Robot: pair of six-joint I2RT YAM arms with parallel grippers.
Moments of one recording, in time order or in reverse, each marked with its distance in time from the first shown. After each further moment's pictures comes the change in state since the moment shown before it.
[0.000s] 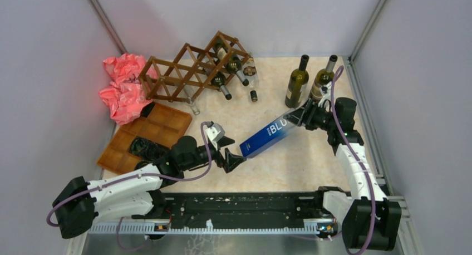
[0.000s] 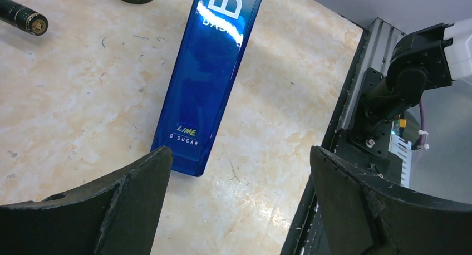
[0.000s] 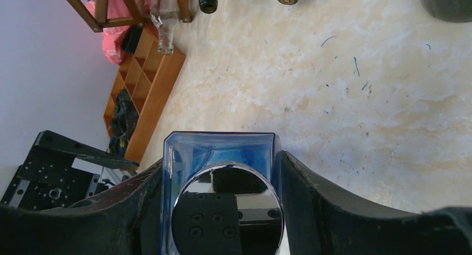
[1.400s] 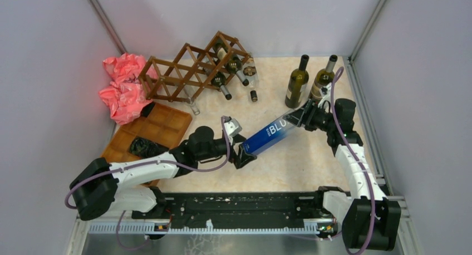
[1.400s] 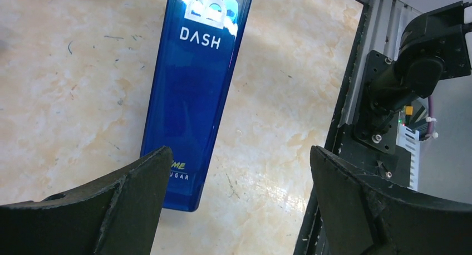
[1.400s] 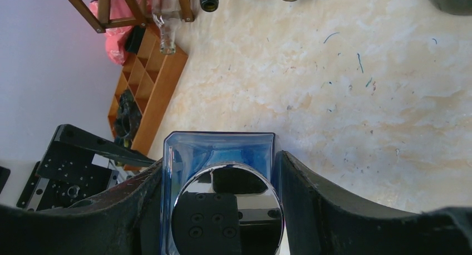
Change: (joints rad) left arm 0.000 0.243 0.136 0.018 0.081 0.047; right arm 0.000 0.000 -0.021 0.020 -0.007 0.023
